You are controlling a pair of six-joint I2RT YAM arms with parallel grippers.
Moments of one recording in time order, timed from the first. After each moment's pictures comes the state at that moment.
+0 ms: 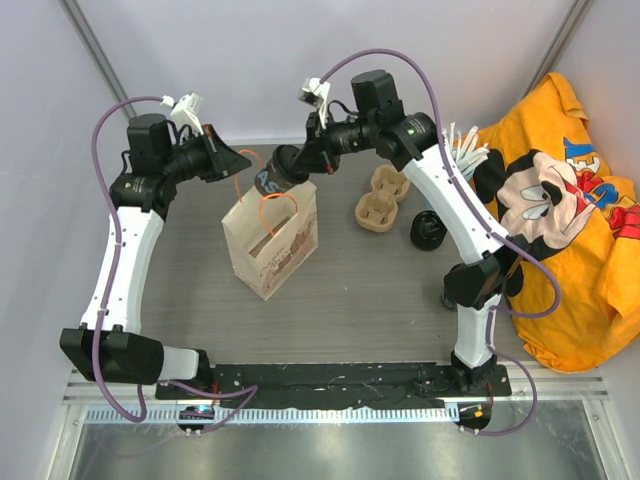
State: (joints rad) left arm -0.06 1.35 1.52 -0.55 0.63 -0.41; right arm 0.59 1.94 2.31 -0.83 -0.82 -0.16
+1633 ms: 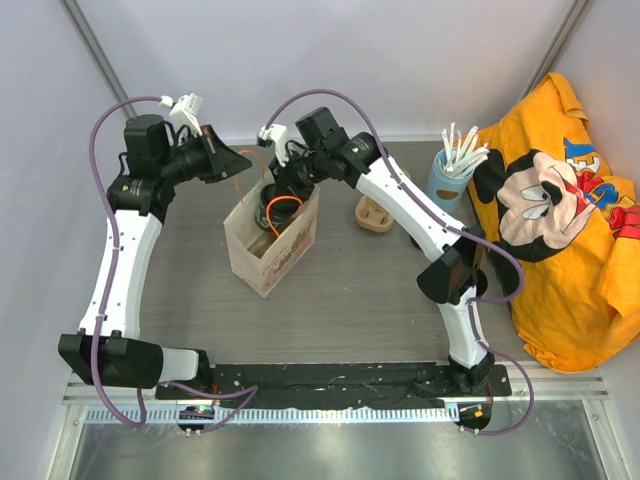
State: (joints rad) left arm -0.06 1.33 1.52 -0.56 0.65 -0.42; right arm 0.75 2.10 2.33 -0.95 -0.53 -0.17
